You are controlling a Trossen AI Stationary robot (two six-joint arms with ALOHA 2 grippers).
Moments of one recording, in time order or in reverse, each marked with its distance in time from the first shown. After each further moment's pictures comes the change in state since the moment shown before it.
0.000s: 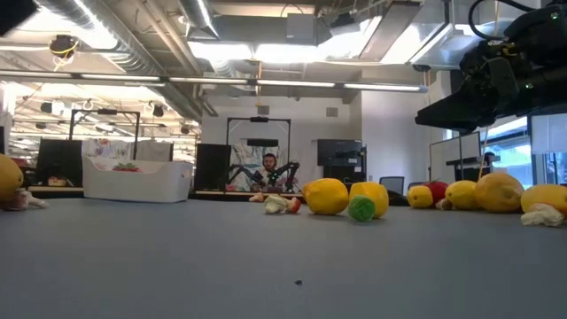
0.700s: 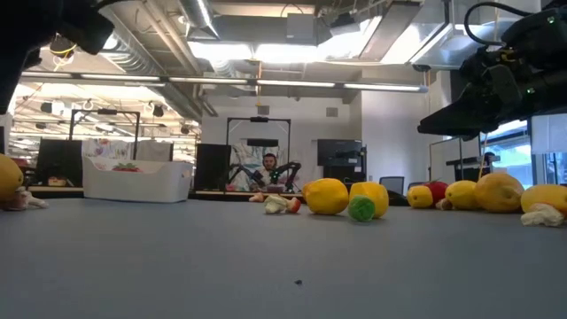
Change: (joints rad) left arm 0.216 0.000 -0.001 -0.173 -0.210 0.413; right arm 0.000 0.000 0.000 -0.058 0.000 0.011
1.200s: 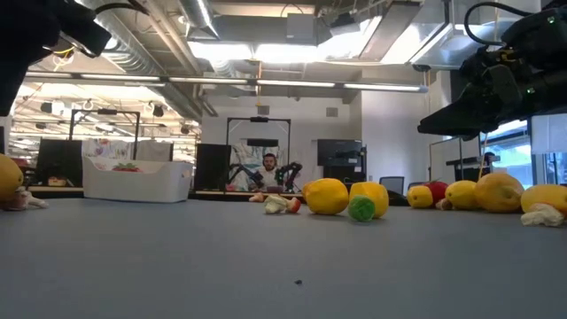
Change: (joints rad) left arm 0.032 0.000 0.000 -0.124 -0.029 0.023; right arm 0.000 0.000 0.000 0.001 0.000 0.000
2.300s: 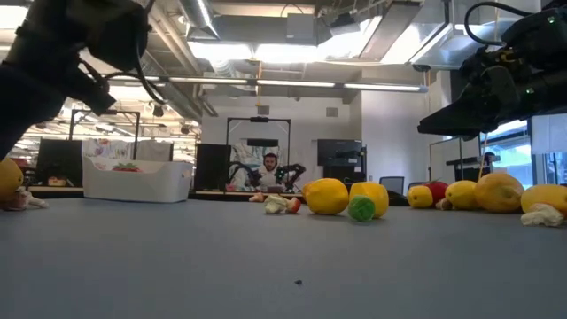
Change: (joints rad) left arm 0.290 0.023 -0.201 0.028 0.056 0.356; right arm 0.000 0.000 0.000 0.000 0.018 0.000
